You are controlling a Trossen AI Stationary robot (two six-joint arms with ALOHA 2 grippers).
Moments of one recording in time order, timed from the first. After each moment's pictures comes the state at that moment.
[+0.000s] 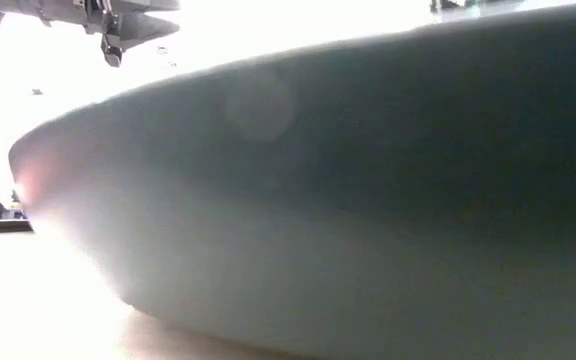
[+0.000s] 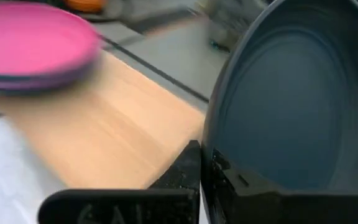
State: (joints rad) left arm -0.33 0.84 0.40 0.47 -0.61 -0.13; right arm -0.39 0.88 0.88 -0.50 0.55 0.12
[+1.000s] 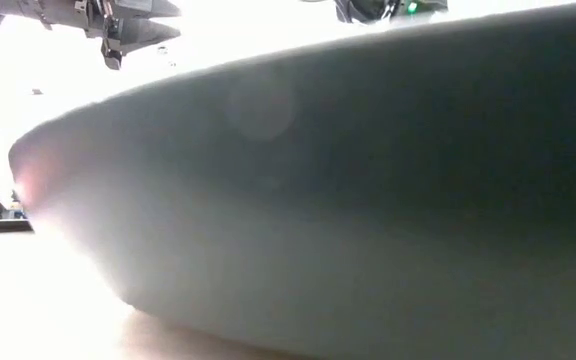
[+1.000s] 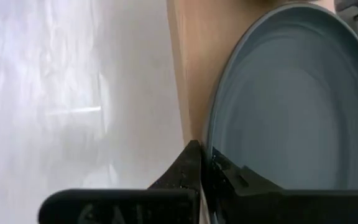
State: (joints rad) left arm -0.32 0.84 0.40 0.44 -0.61 -0.14; right arm -0.24 1.52 1.21 -0.69 0.36 -0.30
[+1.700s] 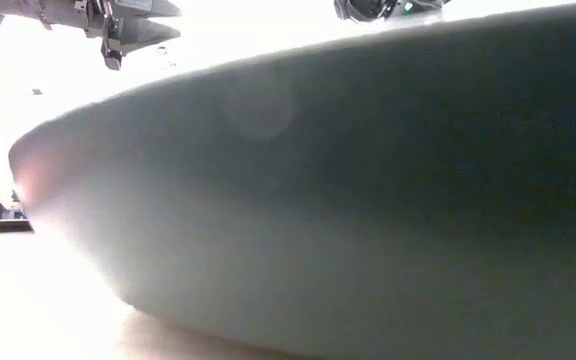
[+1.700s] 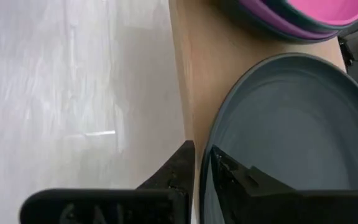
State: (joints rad) left arm -0.32 0.84 0.40 0.44 -0.61 -0.15; right arm -0.27 1.52 1.21 -0.59 0.26 -0.32
